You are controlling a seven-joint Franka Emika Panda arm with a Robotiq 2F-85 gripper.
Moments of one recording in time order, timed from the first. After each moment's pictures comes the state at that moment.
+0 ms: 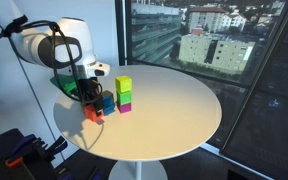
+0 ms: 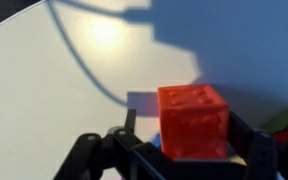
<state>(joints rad) -0.01 0.07 0.03 -2.70 -0.06 2.76 0.21</state>
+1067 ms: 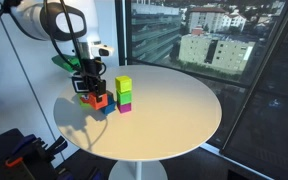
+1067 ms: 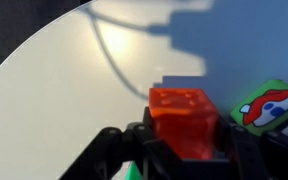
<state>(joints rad) -0.01 -0.07 -0.01 -2.61 -0.06 2.47 0.21</state>
